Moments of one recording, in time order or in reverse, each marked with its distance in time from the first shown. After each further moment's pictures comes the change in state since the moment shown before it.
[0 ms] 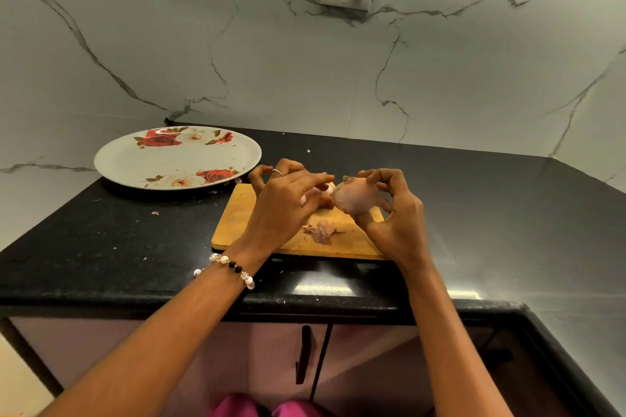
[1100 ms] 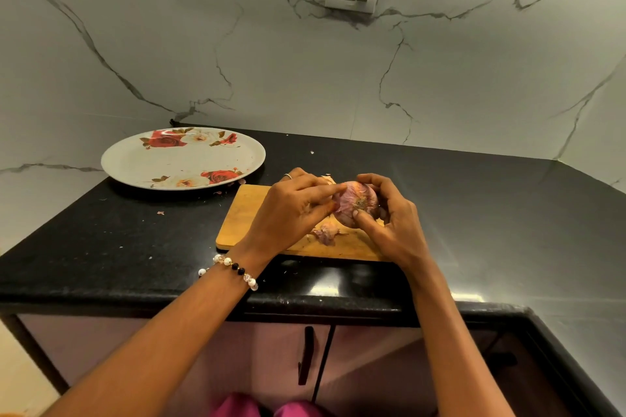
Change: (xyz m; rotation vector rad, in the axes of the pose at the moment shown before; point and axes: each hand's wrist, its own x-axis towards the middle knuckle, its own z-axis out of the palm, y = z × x) left_hand -0.002 0.000 -0.002 -0.106 0.021 0.176; right_hand -0.002 -0.006 -0.003 0.025 -0.155 0.077
